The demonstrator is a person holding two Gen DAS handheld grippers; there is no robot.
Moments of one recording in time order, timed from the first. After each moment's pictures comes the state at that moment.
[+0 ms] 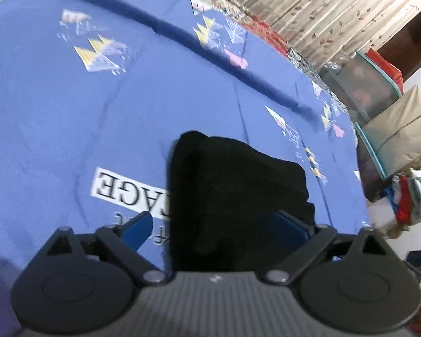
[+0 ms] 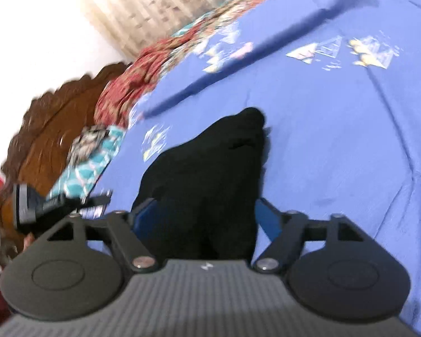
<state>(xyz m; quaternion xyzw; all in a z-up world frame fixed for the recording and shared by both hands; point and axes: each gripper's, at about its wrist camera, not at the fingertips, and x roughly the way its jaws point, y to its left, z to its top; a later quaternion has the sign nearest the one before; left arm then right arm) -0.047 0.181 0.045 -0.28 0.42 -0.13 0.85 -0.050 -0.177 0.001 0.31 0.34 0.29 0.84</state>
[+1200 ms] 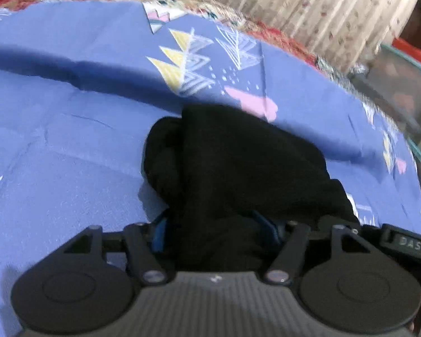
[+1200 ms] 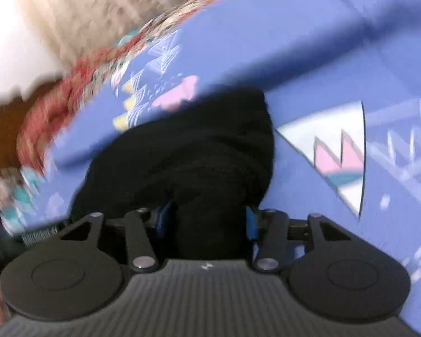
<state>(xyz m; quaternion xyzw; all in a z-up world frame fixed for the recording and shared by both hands) 0.248 0.113 -0.010 -0.18 0.37 -0.09 0.91 0.241 -0.140 -0.026 0.29 0.33 0.22 0.87</state>
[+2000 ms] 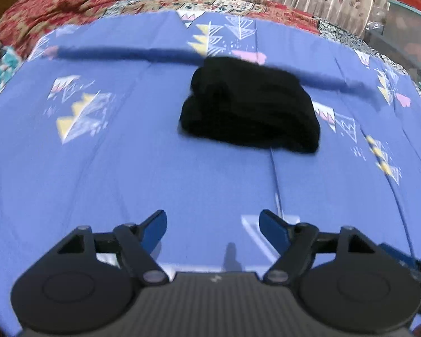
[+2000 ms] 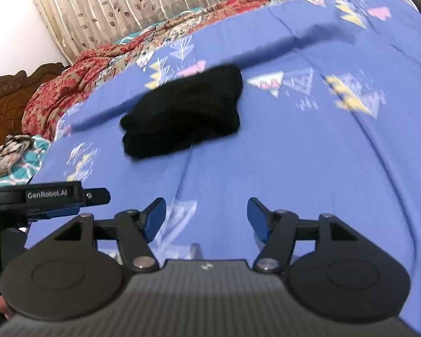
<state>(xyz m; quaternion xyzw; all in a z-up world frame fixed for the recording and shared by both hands) 0.026 0.061 0.066 -0.08 0.44 0.02 0.90 0.006 -0.125 0.004 0.21 0.33 0.14 0.91</state>
